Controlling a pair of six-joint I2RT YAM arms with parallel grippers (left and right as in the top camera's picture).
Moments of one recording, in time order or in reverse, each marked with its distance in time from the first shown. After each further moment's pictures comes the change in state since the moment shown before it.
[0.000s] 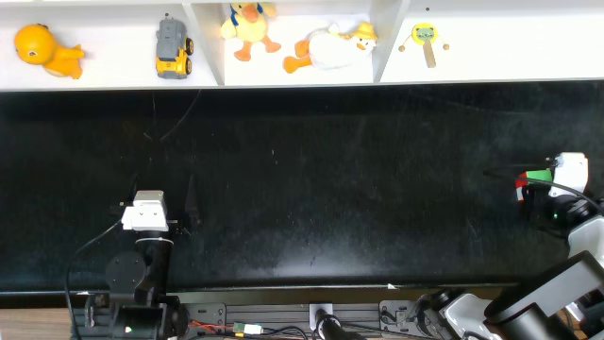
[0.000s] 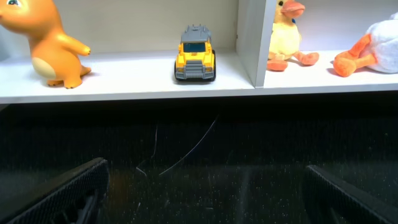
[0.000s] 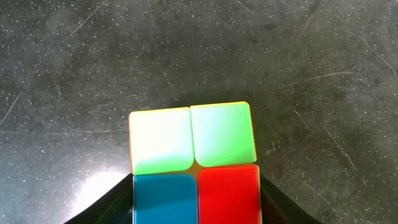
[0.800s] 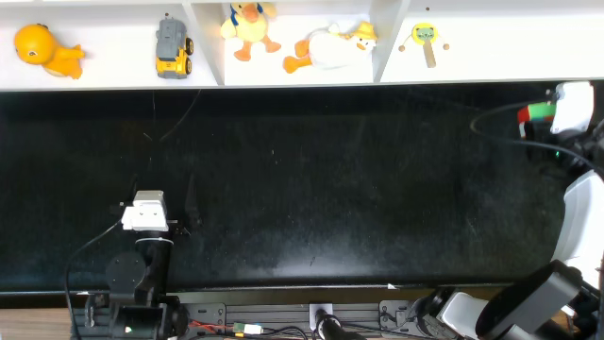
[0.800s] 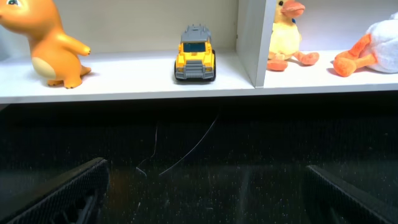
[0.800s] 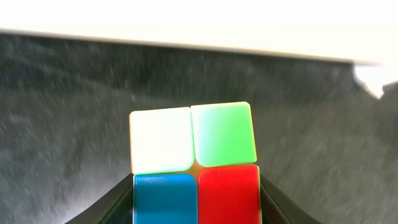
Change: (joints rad) left arm 0.000 0.000 0.000 0.000 0.000 0.000; right arm 0.295 -0.036 0.286 -0.078 0.071 0.222
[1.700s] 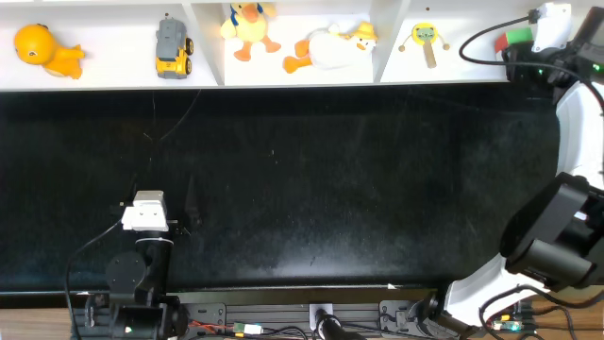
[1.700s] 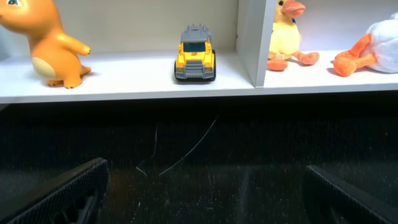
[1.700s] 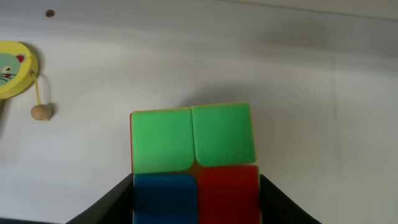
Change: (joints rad) left arm 0.000 0.000 0.000 0.000 0.000 0.000; right arm 0.214 0.409 0.492 -0.035 0.003 0.169
